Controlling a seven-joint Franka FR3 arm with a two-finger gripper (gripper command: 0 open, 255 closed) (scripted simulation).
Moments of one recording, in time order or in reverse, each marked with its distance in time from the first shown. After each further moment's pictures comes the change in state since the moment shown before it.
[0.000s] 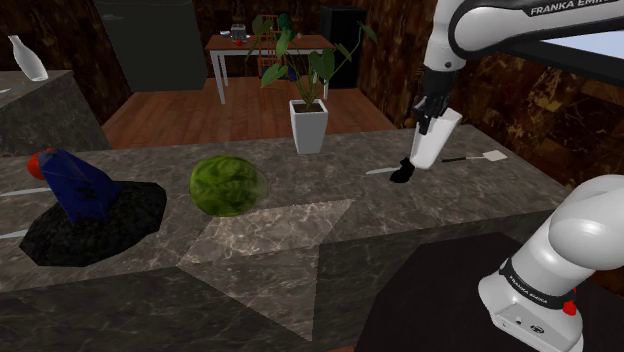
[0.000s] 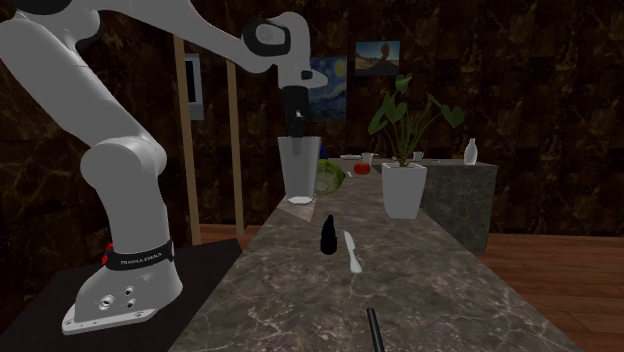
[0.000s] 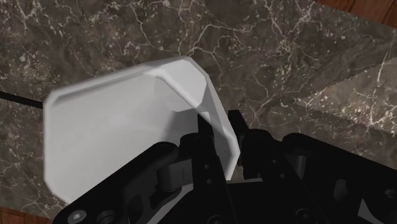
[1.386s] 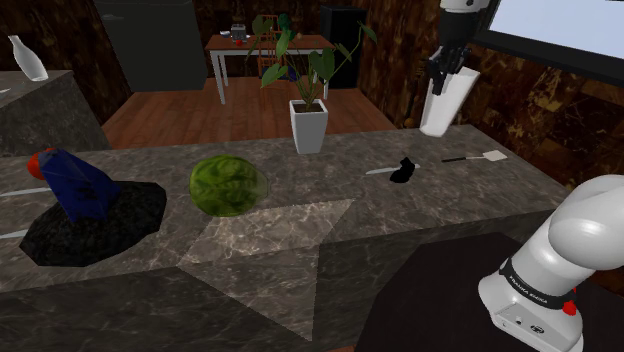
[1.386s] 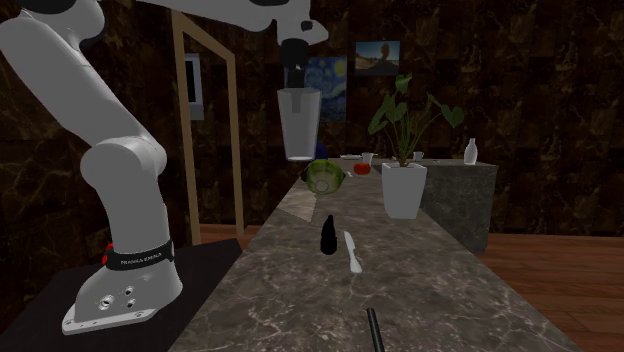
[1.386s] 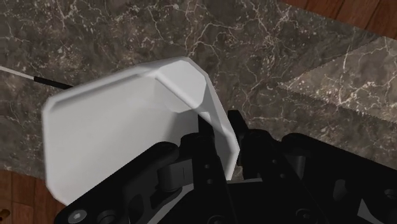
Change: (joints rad) arm -0.003 0.027 0.000 0.305 0.001 -0.278 -0.021
